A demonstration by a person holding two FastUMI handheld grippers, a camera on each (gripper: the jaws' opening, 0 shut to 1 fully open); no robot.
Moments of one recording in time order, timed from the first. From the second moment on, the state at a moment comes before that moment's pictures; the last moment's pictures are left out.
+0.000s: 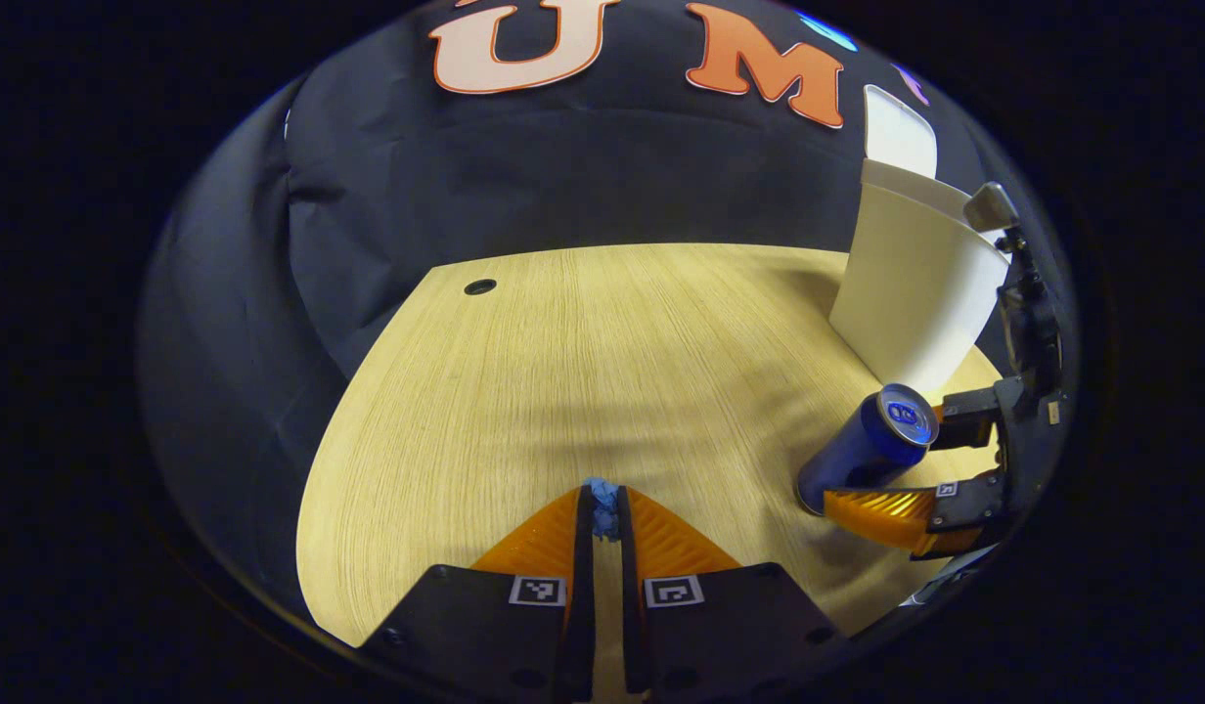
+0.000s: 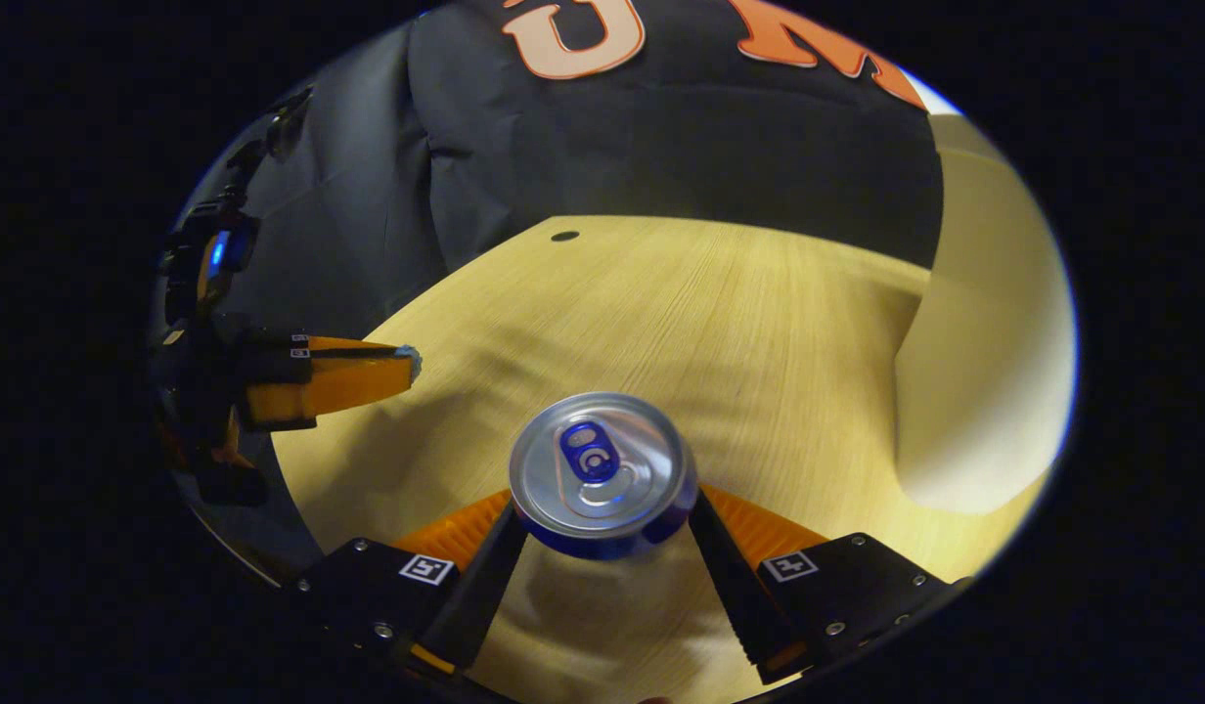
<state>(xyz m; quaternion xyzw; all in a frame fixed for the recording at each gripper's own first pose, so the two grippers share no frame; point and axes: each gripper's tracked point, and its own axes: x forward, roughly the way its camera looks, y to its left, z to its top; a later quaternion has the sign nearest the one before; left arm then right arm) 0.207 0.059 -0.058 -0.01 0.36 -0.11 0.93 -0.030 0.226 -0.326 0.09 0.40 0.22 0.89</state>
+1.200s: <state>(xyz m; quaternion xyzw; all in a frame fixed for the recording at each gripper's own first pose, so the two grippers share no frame) 0.231 0.026 0.066 0.01 0.26 -0.13 0.96 -0.015 0.218 -0.327 0.05 0.36 0.19 0.91</state>
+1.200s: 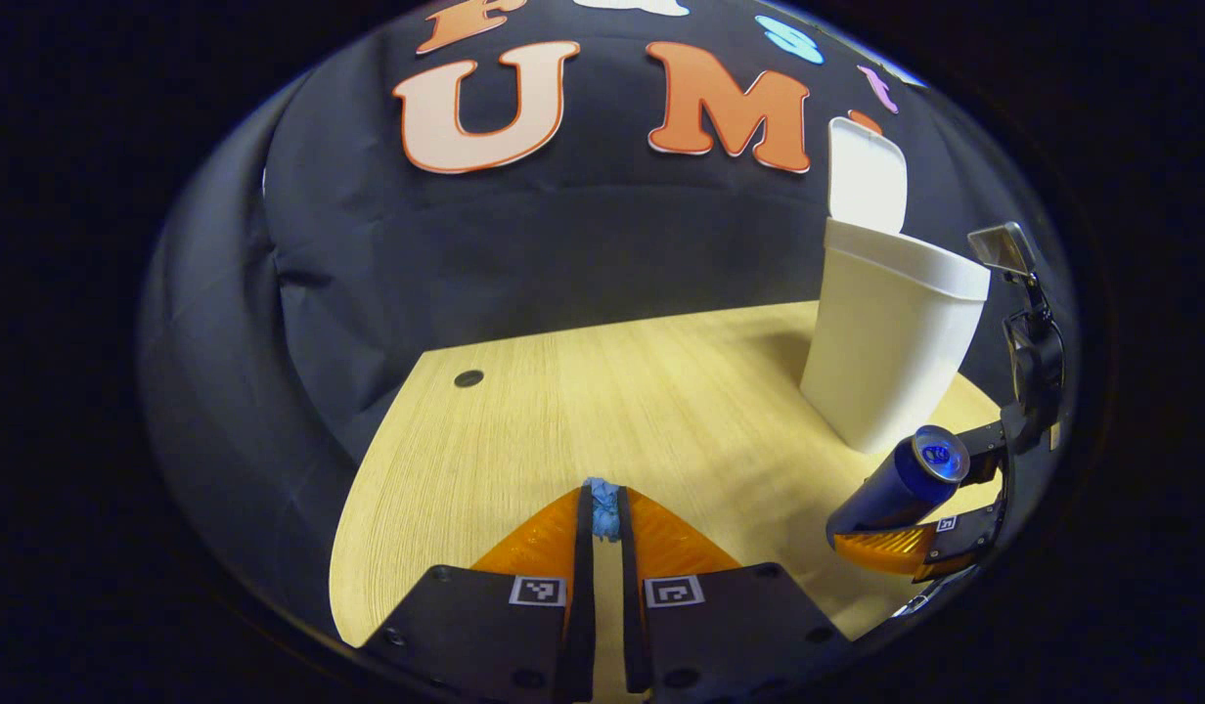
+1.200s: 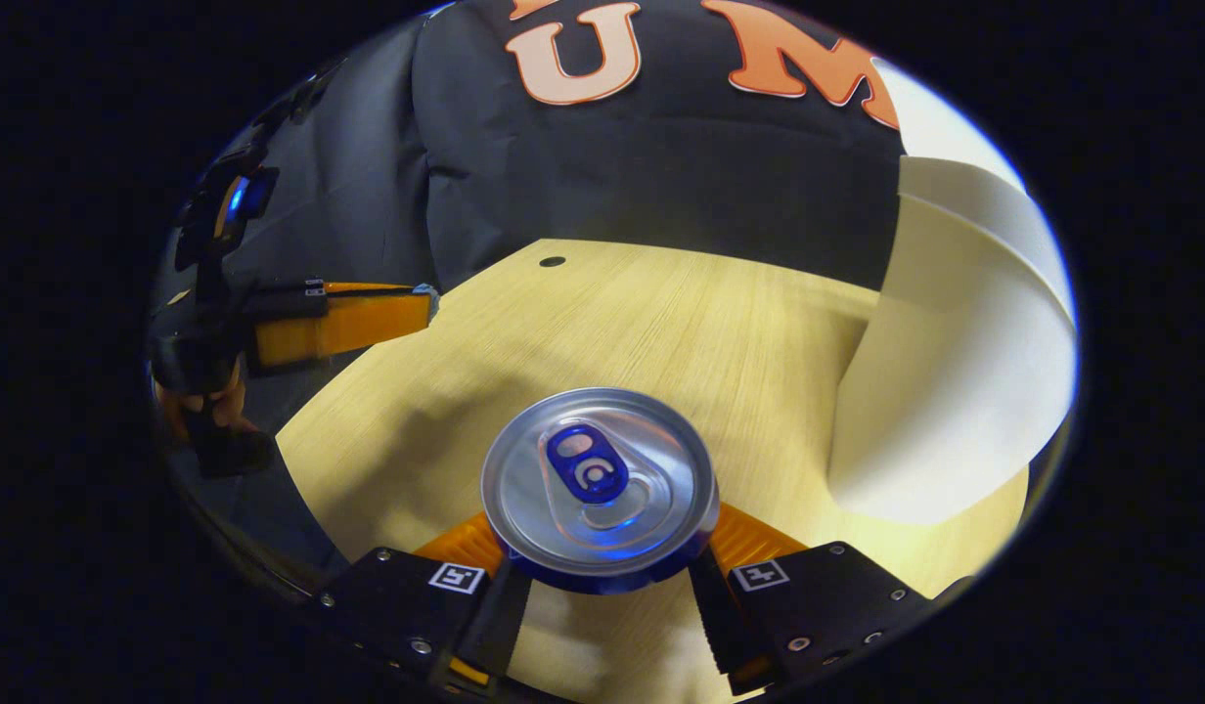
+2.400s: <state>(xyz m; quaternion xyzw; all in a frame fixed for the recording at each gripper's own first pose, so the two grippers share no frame) 0.273 -0.236 0.259 -0.05 0.14 -0.30 0.94 -0.006 0.204 -0.319 0.06 0.28 0.05 0.96</state>
